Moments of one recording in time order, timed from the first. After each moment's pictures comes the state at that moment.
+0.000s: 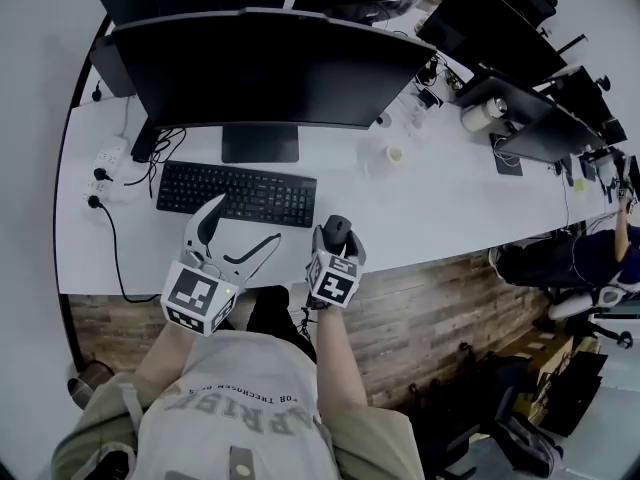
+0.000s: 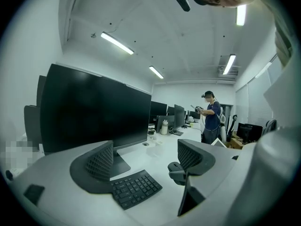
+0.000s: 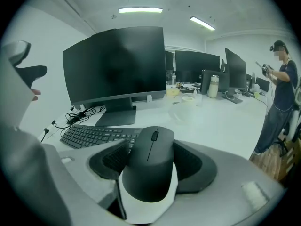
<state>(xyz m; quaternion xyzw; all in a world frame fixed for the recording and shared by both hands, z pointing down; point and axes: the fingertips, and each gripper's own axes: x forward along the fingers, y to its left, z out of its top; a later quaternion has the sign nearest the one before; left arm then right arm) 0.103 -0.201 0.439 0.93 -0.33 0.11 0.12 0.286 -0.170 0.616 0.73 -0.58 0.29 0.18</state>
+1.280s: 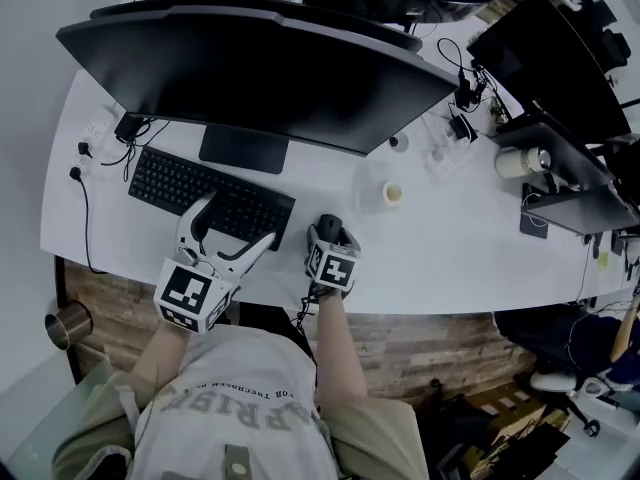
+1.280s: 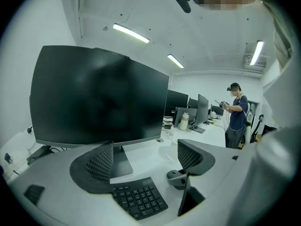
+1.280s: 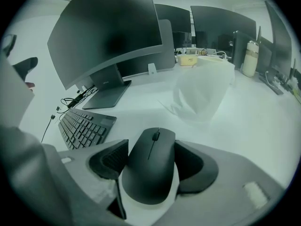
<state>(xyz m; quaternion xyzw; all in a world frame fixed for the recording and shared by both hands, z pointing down) 0.197 -0.276 0.490 0.87 -0.44 0.15 0.16 0.366 -0.258 0.726 0.58 -0.65 0.40 0.27</state>
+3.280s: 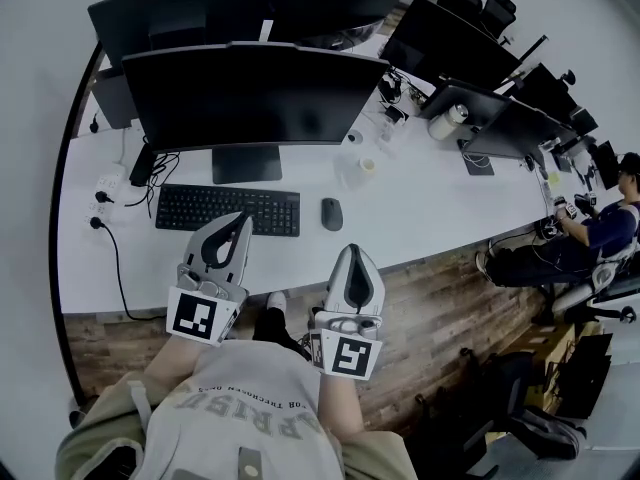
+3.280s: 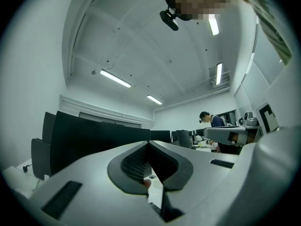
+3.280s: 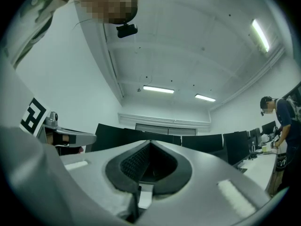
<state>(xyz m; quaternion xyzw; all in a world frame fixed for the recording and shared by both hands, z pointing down) 0.088 -0.171 0.341 0.93 -0.36 -0.05 -0.01 0.229 -0.088 0.327 0.74 -0.66 -0.10 -0.03</state>
